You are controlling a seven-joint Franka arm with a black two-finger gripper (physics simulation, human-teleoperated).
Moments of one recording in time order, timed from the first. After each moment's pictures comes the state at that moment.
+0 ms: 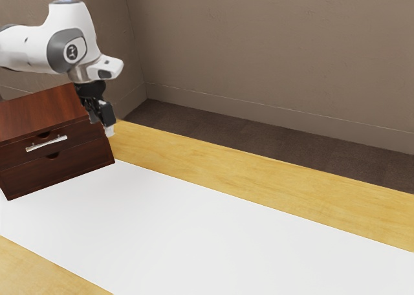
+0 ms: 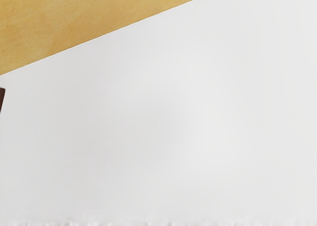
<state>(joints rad) 0.11 0.05 0.09 -1.86 0.01 1.89 0.57</state>
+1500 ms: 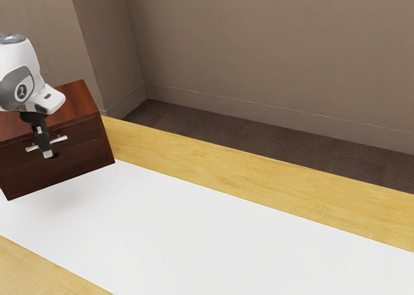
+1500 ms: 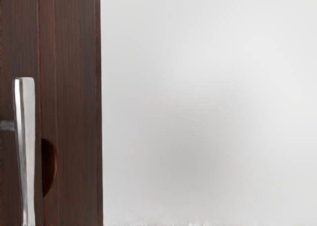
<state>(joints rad) 0.12 -0.01 0.34 -2.10 0.18 2.19 0.96</state>
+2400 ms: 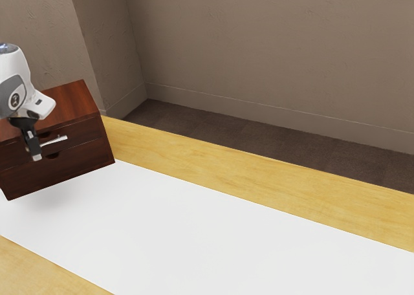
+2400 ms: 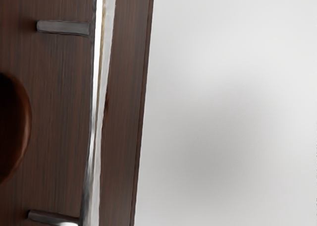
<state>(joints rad) 0.09 0.05 0.44 -2.10 0.22 2.28 0.91</state>
